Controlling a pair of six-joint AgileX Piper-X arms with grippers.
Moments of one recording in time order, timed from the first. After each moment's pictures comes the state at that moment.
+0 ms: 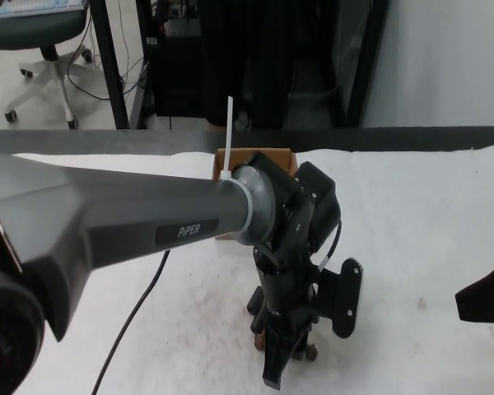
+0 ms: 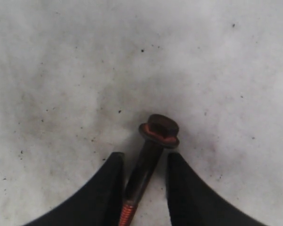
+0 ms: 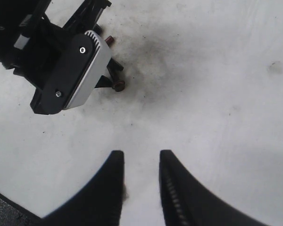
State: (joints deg) left arm -48.0 116.0 -79.6 45.5 7.1 65.6; right arm 2.1 50.8 -45.5 62.6 -26.9 -4.7
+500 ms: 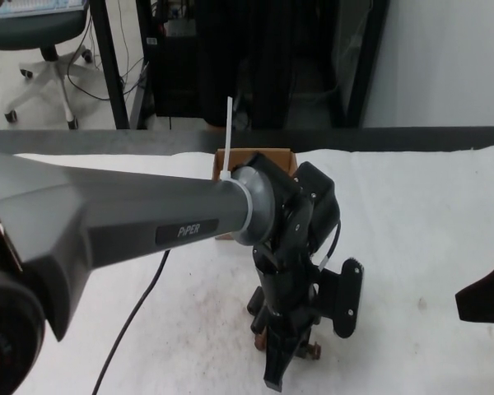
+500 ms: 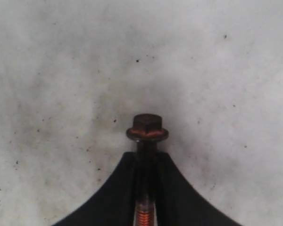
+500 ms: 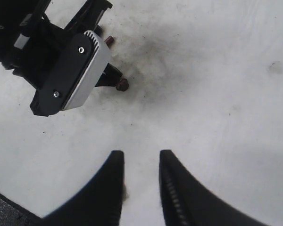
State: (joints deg) left arm -48.2 116.0 -79.6 45.5 8.7 65.6; right arm 2.1 50.8 -45.5 62.6 -26.9 -4.7
